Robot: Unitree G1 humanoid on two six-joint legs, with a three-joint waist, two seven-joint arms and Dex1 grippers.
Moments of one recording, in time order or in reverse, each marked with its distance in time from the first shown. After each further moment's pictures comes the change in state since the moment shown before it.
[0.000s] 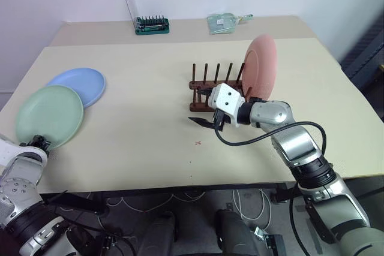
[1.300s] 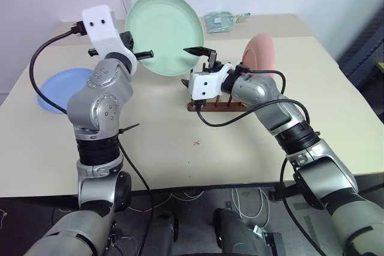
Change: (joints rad) left arm -0.540 -0.144 -0.782 -0.243 0.224 0.058 0.044; right arm -0.338 0.058 0.112 0.429 -0.541 -0.600 -0.334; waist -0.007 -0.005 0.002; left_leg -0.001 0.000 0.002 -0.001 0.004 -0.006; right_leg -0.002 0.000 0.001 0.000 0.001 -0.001
